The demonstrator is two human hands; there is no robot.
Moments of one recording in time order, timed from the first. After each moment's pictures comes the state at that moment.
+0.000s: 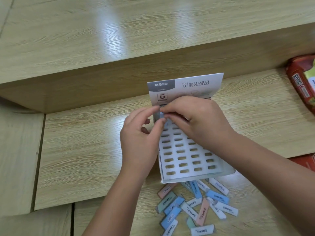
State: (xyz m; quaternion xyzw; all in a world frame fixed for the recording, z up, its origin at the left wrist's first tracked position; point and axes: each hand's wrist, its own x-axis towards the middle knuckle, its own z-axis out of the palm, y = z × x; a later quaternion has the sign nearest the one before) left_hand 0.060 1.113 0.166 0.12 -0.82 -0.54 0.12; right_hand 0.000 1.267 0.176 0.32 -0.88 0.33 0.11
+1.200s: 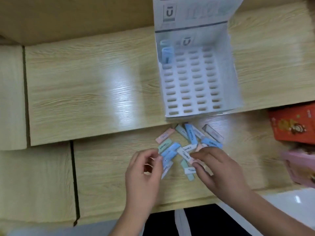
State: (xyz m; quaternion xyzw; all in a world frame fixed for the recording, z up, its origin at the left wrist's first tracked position) left_hand 0.267 1.123 0.090 0.26 -0.80 -0.54 -0.03; right_hand 0.233 1.333 0.087 0.18 -0.94 0.28 -0.06
